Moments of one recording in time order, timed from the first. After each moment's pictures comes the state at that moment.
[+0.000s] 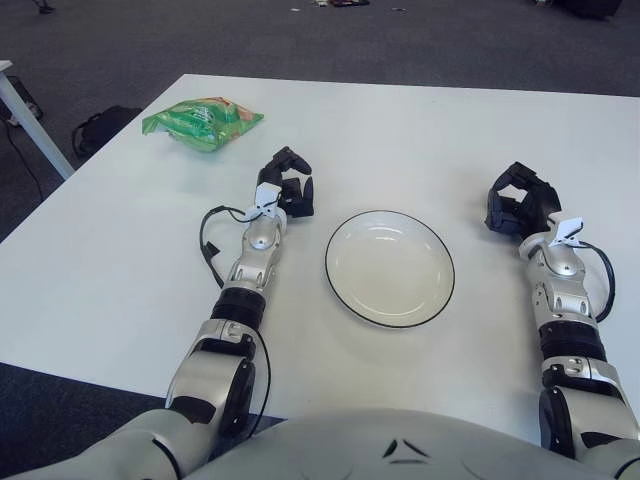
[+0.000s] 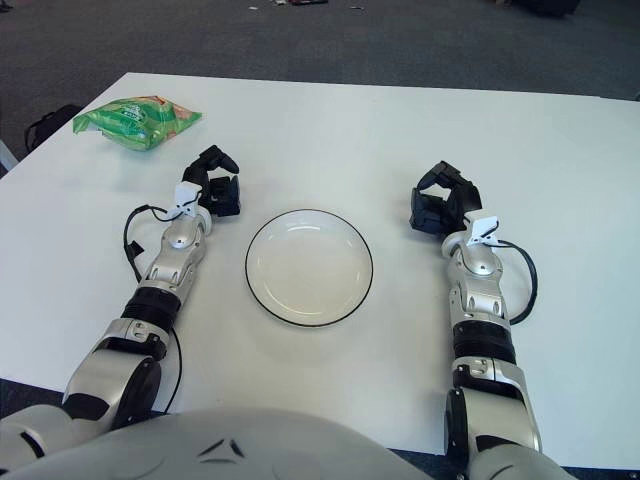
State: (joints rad) left arm -0.42 -0.02 -0.02 0.59 0.08 -0.26 0.16; right arm -0.25 -0.33 -0.22 0.45 0.13 -0.16 0.10
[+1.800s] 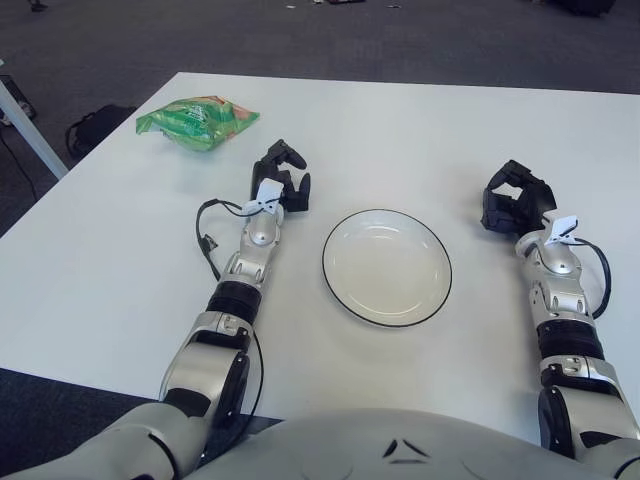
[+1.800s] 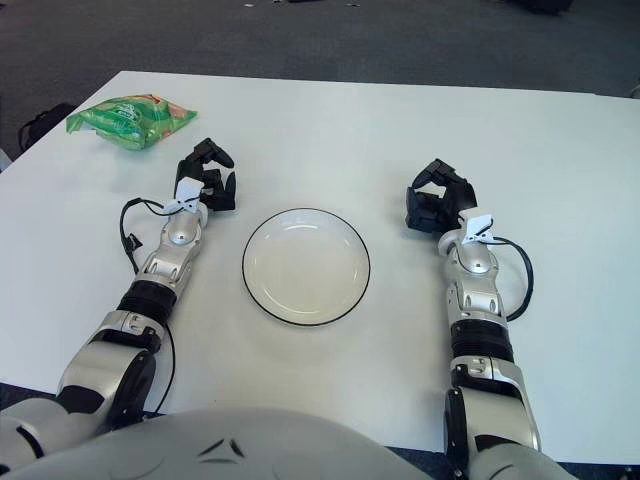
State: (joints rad) left arm -0.47 0.06 -0.05 0.60 0.24 -0.30 0.31; right arm -0.25 -0.33 -0.20 0.44 0.11 -0.18 0.10
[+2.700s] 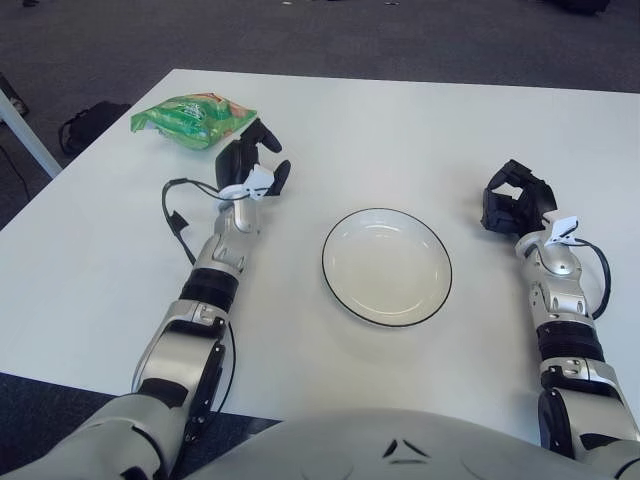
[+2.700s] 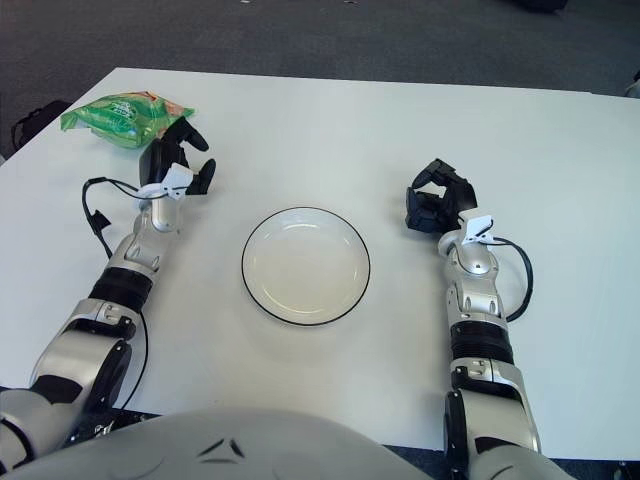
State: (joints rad) left arm -0.59 0.21 -0.09 0.54 0.52 -0.16 0.48; right arm -0.24 -0.32 -0.20 0.43 0.11 -0.17 0.09
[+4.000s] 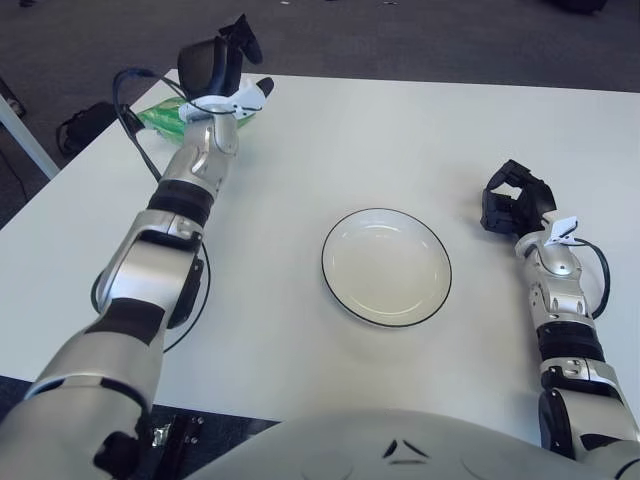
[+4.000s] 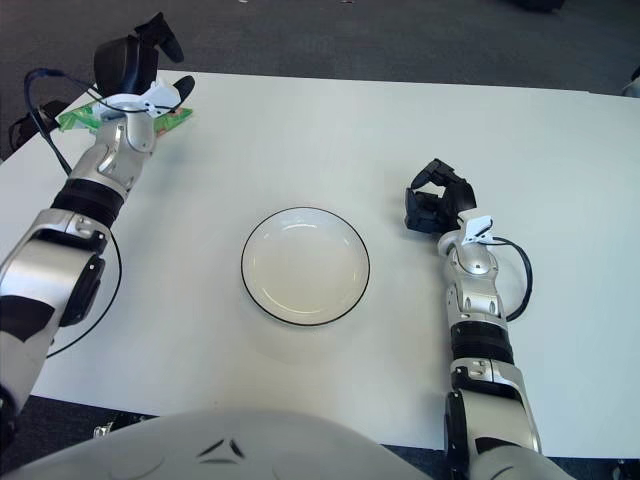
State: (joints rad) left arm -1.01 0.39 -0.25 0.89 0.72 -0.15 0.61; right arm -0.25 -0.33 -0.20 0.43 0.11 -0.18 0.10
